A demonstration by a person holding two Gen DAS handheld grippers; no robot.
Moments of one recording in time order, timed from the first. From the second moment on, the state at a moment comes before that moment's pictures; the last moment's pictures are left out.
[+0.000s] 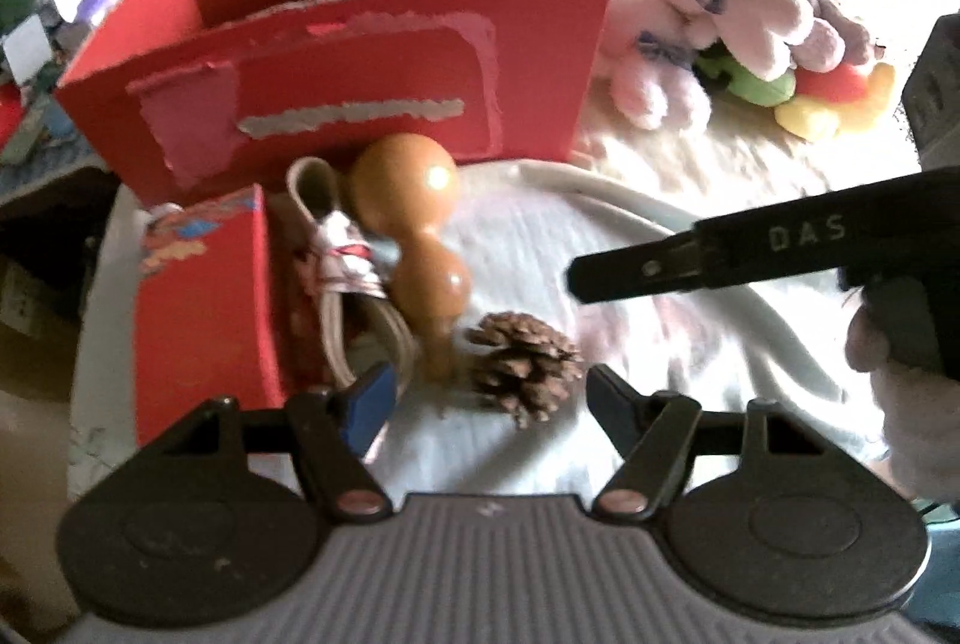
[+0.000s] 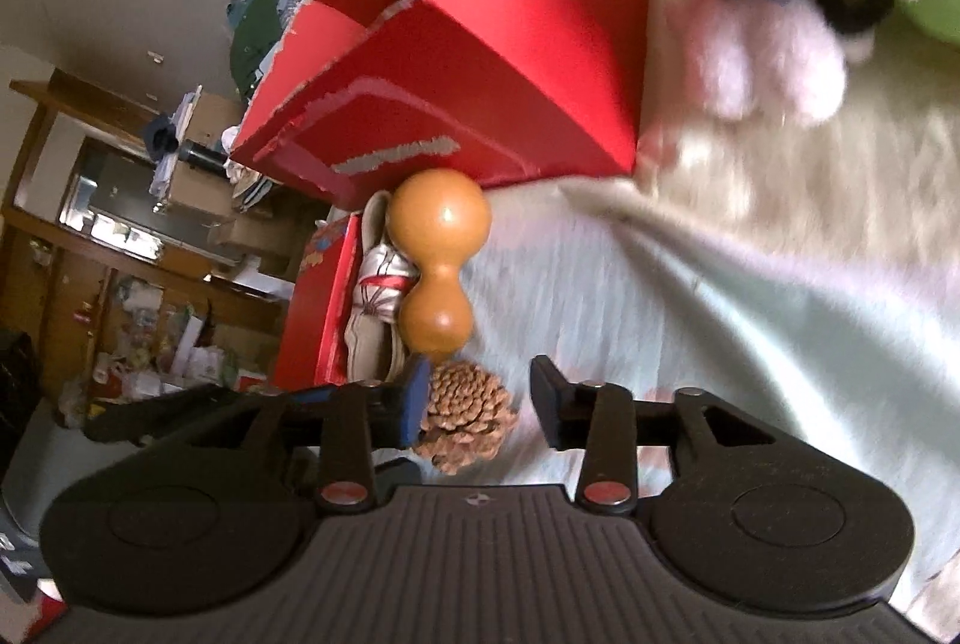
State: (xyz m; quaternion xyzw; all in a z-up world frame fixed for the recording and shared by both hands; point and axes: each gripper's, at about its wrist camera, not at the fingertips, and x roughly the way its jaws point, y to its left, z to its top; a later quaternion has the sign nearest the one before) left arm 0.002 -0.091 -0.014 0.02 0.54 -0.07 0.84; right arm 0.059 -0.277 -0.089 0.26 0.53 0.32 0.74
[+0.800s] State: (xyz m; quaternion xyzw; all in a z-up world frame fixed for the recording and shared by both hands) left arm 0.020 -0.095 -0.040 -0.03 0.57 -0.08 0.82; right arm 0.061 -0.277 -0.103 0.29 0.57 0.34 0.69
